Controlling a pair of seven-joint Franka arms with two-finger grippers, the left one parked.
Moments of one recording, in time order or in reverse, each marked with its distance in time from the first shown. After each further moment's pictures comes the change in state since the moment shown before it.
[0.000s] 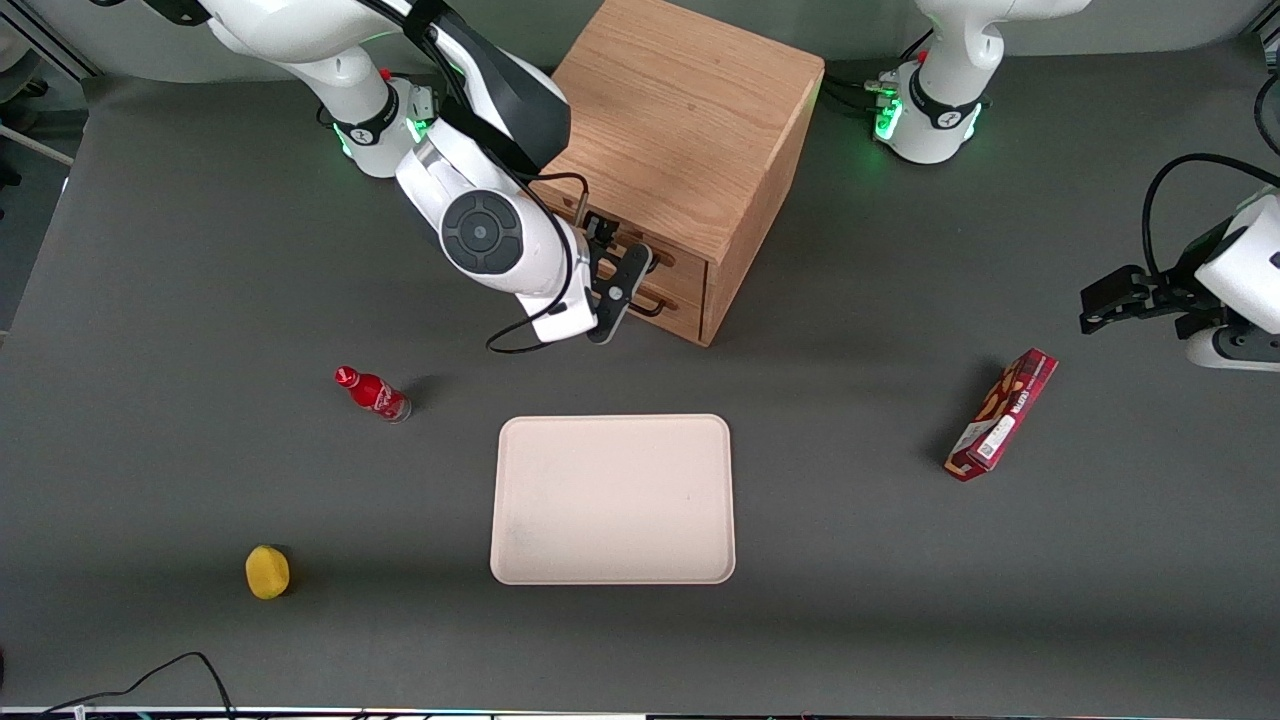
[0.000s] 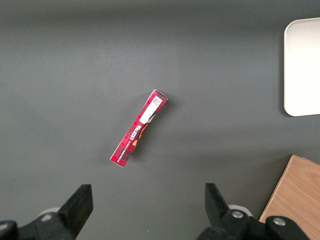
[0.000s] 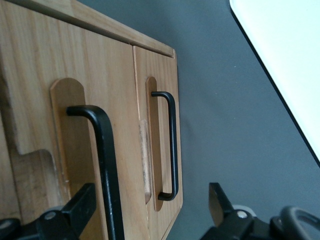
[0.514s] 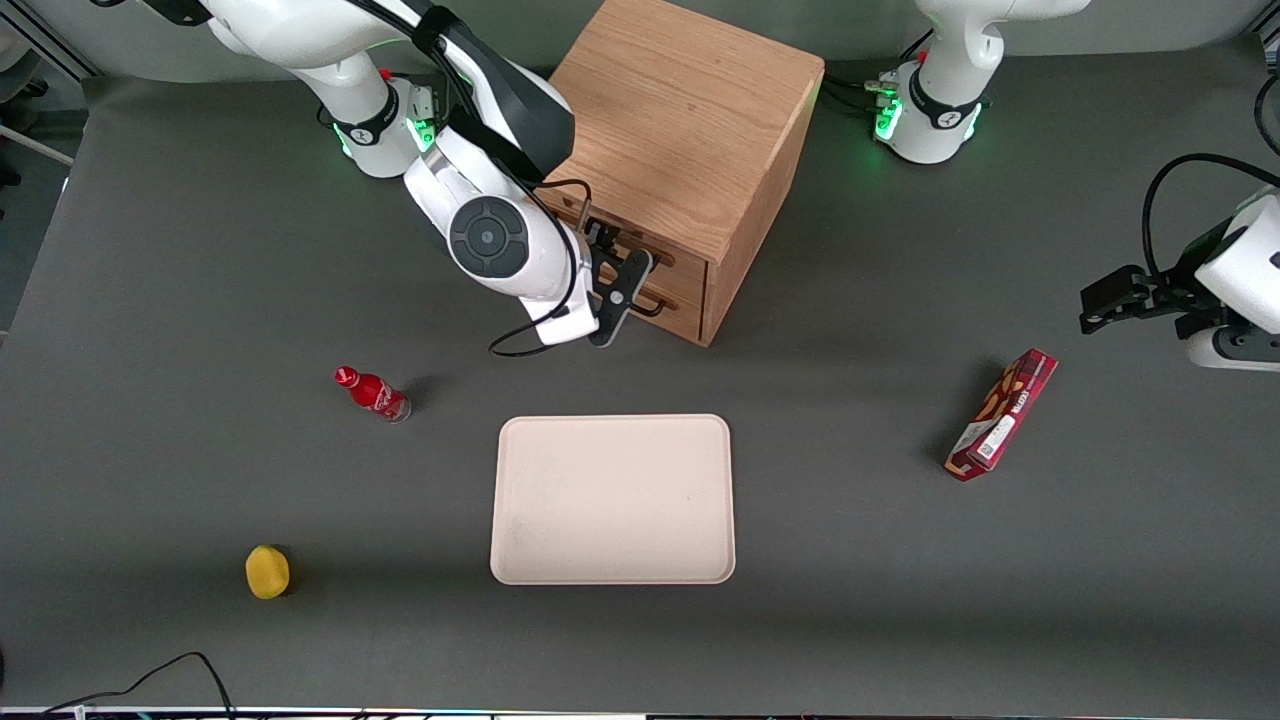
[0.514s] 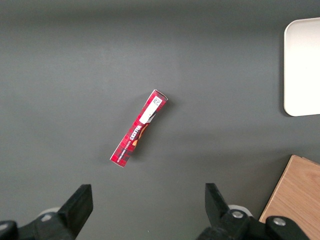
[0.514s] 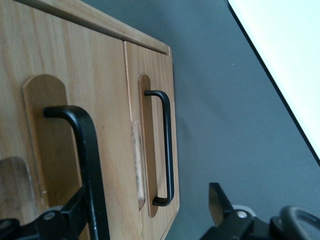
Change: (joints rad) arm 0.001 0.001 0.000 -0.042 -0.012 0.047 0.000
